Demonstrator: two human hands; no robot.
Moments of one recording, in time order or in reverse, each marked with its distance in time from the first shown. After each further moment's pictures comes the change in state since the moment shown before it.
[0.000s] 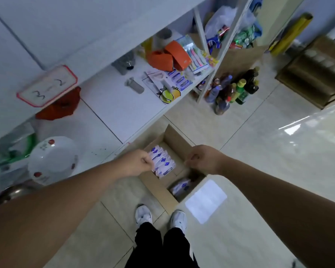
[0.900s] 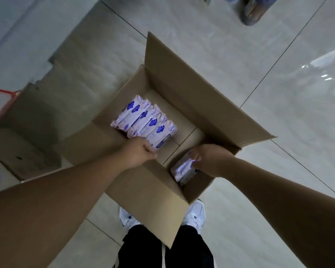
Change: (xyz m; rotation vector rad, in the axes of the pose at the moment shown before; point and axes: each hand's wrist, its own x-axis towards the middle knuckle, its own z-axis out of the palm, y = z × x) left_hand 0.358 -0.238 0.241 -0.032 -0.101 -0.123; right_hand 0.288 0.268 0.273 -0.151 -0.194 0.186
